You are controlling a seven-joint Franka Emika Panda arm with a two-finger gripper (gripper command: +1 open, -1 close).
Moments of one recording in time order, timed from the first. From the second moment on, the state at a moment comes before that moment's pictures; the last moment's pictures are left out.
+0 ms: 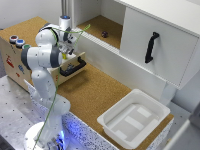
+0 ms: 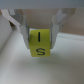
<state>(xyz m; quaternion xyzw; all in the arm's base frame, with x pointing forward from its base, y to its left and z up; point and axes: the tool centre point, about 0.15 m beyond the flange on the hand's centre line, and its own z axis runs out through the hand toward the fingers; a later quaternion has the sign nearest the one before) 0.399 0.312 0.371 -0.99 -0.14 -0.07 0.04</state>
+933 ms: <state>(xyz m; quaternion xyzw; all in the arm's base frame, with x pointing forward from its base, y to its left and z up) 0.390 0.150 0.487 -0.99 -0.11 -0.12 0.01</state>
